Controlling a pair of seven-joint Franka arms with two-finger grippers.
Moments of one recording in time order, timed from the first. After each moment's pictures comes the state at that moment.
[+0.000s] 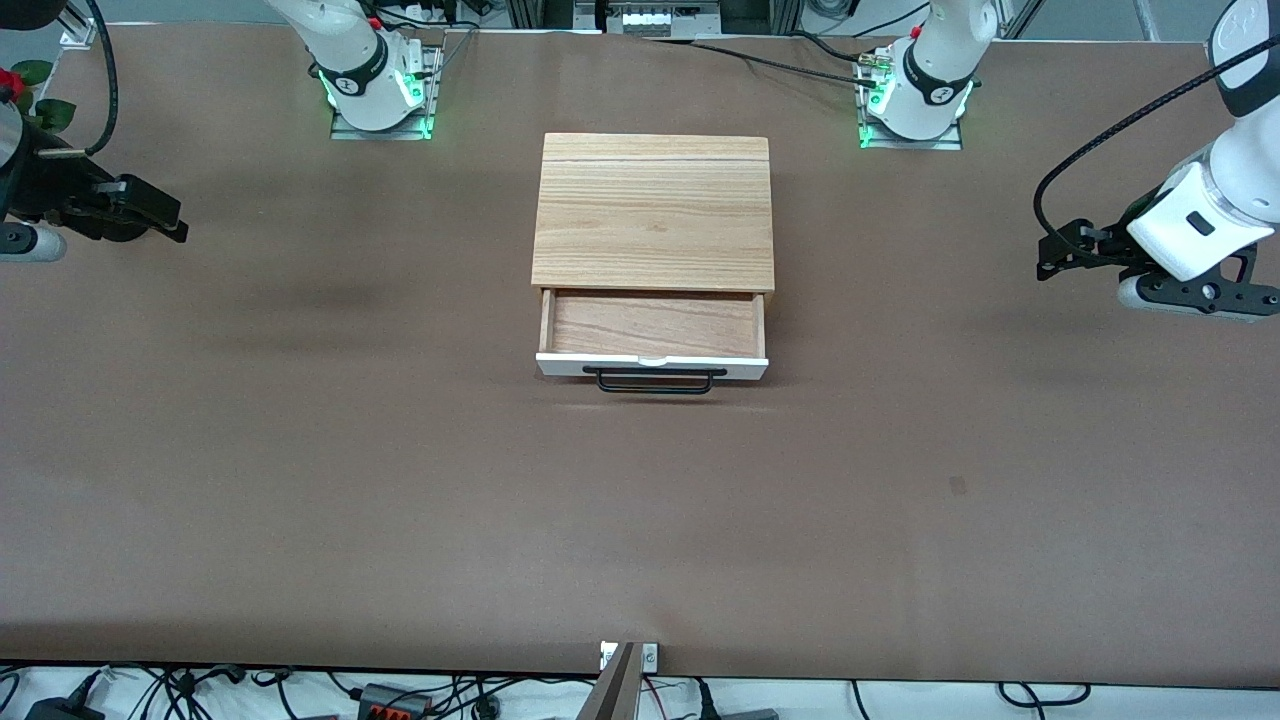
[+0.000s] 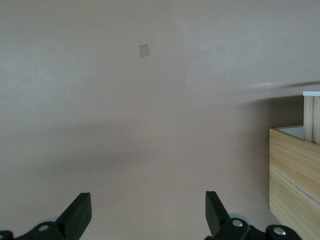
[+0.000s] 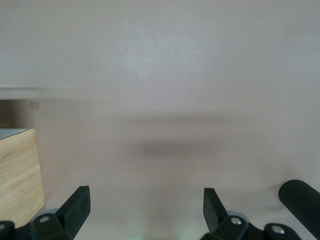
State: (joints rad) left arm 0.19 0.02 -0.22 -1.73 -0.01 1.68 0.07; right arm 0.01 -0.04 -0.02 -1.69 0.00 1.59 0.01
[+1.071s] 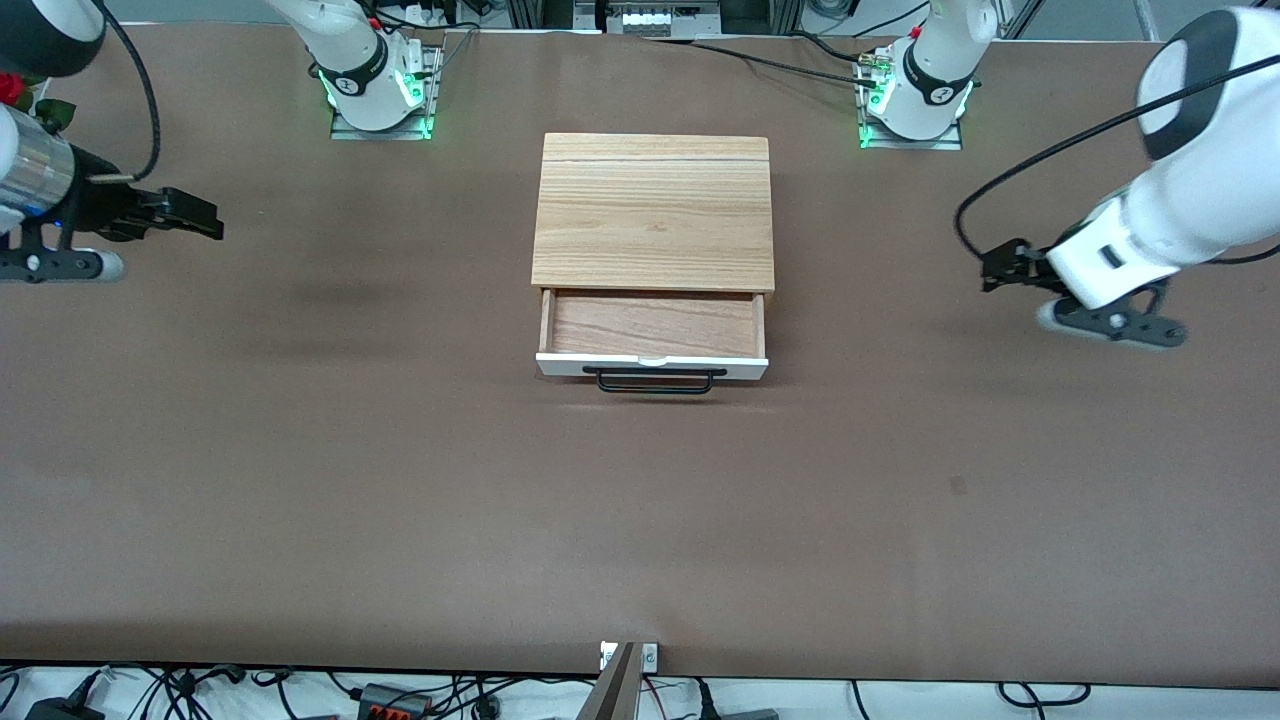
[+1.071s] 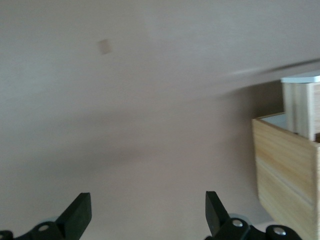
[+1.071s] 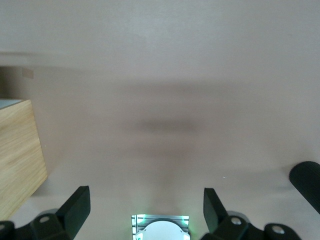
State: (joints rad) left arm 0.10 0.13 -0.25 -1.71 -0.04 1.70 0.06; right arm 0.04 0.05 -0.02 -1.69 0.02 1.50 0.00
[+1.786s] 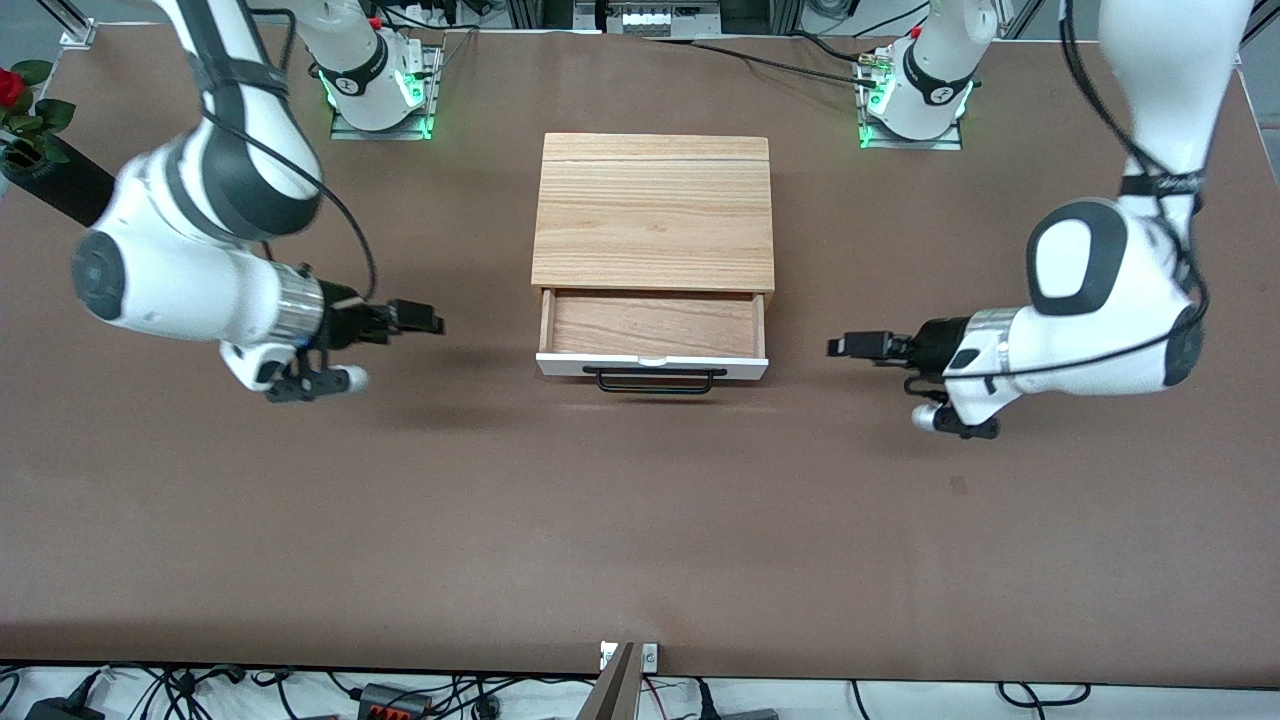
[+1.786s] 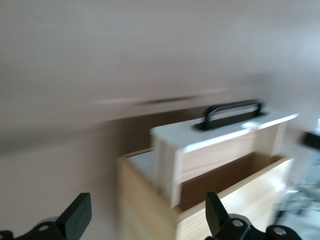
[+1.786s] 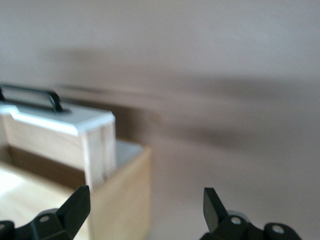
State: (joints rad) left arm 0.05 0.47 -0.26 -1.61 -0.67 1.86 0.04; right arm 0.26 0.37 -0.01 -1.67 0.50 1.94 0.00
